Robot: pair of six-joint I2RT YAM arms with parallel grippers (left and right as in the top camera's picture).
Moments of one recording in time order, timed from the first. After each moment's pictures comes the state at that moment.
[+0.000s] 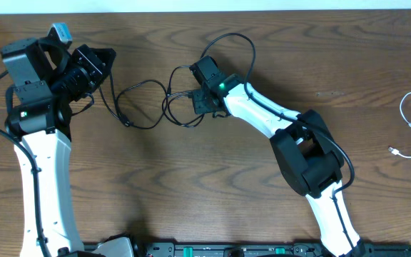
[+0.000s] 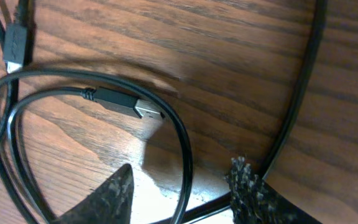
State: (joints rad) left arm 0.27 1.37 1.30 -0.50 0.67 -0.64; right arm 0.65 2.30 1.74 -0.56 -0.04 0.49
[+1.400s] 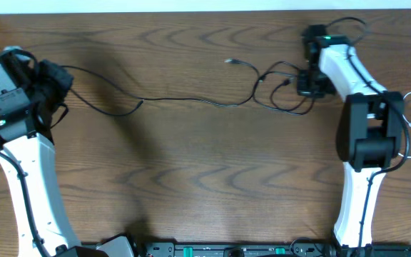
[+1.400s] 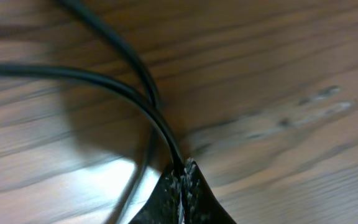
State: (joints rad) left arm 0.43 1.37 1.30 -0.60 0.27 -0.64; right arm 0.06 2.33 1.85 -1.06 0.18 0.29
